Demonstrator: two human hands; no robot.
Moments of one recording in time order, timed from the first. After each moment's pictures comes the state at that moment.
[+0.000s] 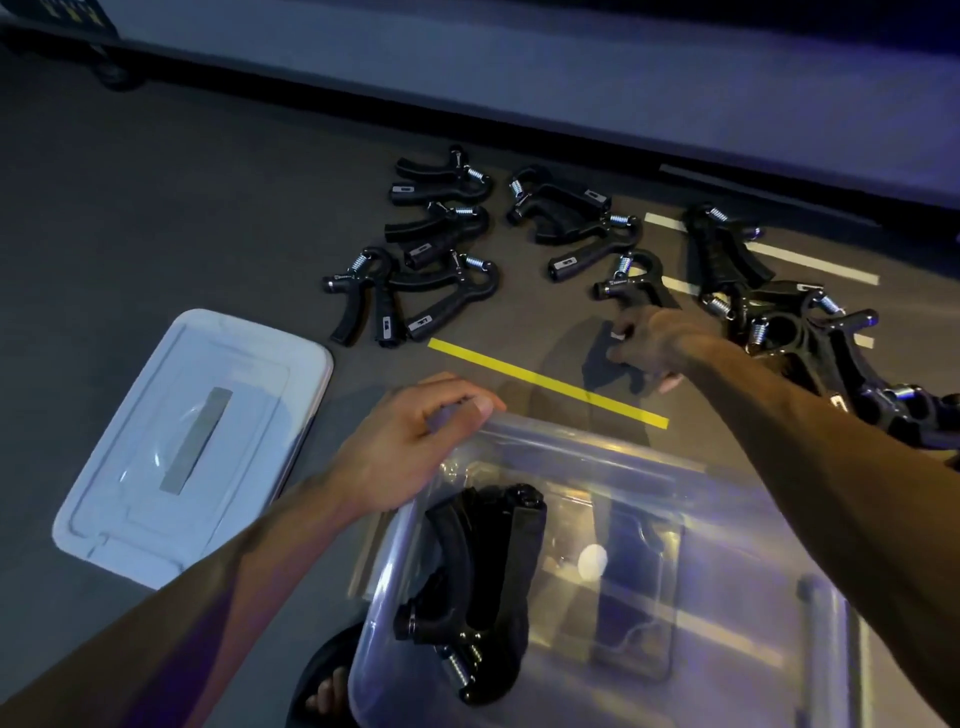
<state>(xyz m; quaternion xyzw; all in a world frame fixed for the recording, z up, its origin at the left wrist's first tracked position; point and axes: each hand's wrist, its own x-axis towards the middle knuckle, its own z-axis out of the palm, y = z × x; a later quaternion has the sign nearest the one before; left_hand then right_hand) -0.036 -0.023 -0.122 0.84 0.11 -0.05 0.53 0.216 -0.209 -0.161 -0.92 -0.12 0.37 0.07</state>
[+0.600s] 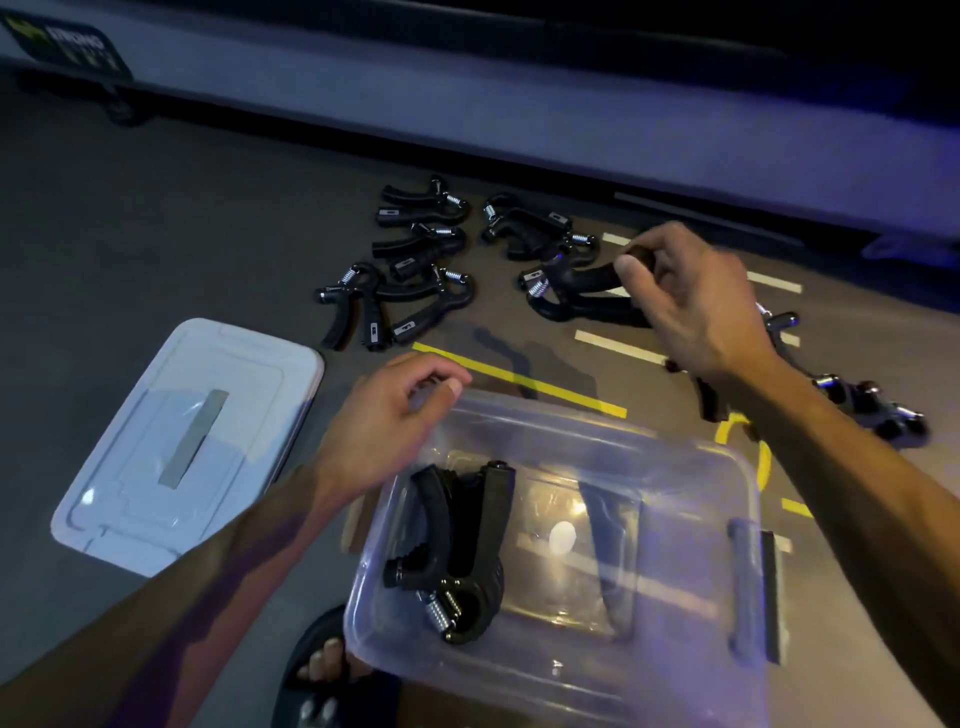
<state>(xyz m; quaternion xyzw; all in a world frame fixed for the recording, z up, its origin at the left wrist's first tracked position) -0.047 -0.037 -0.099 0.86 0.14 0.04 0.49 0.155 -0.262 -0.042 -0.89 -0.30 0.02 0.34</state>
